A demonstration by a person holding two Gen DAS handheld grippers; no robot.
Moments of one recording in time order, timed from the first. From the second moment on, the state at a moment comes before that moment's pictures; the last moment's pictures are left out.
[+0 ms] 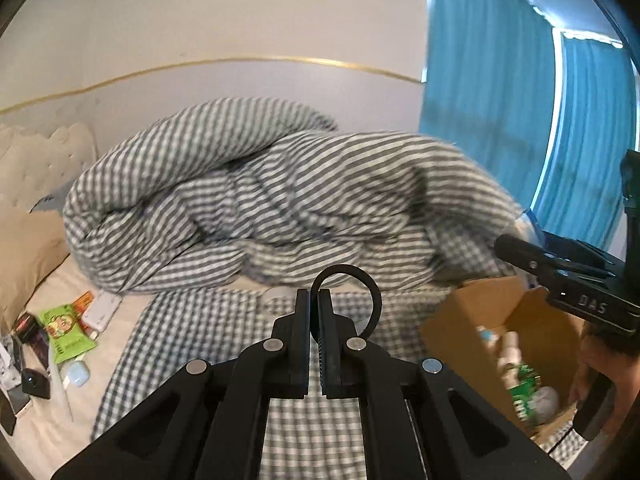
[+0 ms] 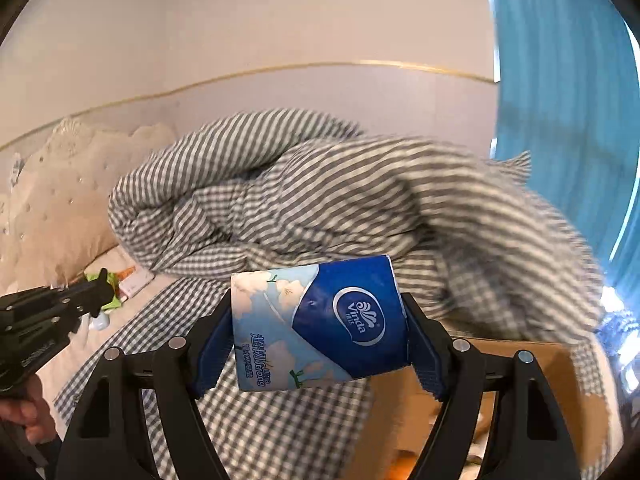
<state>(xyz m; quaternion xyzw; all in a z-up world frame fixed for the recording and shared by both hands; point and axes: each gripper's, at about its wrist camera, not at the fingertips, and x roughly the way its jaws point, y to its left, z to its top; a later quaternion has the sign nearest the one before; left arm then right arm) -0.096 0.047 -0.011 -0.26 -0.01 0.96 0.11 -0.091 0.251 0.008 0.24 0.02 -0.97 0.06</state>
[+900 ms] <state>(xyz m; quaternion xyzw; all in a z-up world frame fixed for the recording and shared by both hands) -0.061 0.227 -0.003 -0.26 0.03 0.94 0.23 -0.005 0.433 -0.053 0.31 -0.04 -0.95 -0.08</state>
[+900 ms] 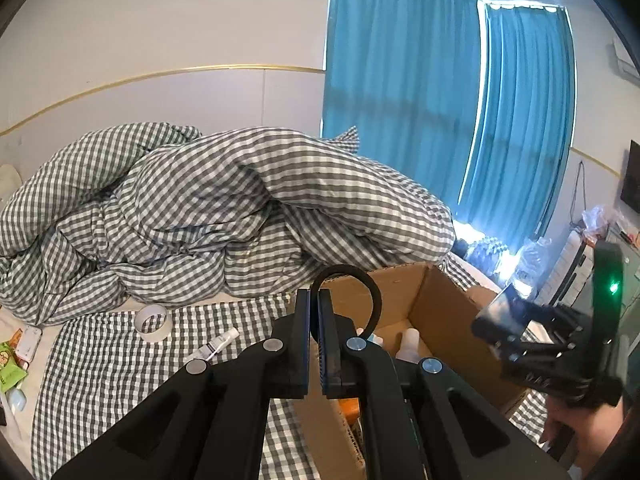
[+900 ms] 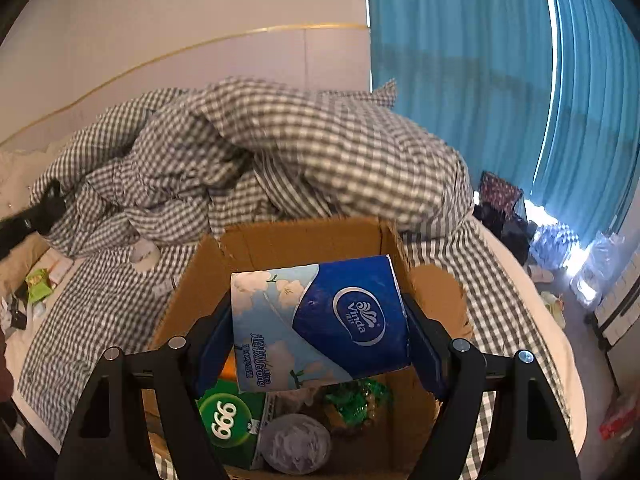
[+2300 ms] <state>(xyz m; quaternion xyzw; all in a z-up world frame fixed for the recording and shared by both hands) -0.079 0.346 -0.044 -0.30 0.07 0.91 0.29 0.073 0.498 -0.002 0.23 -0.06 -0.96 -0.16</state>
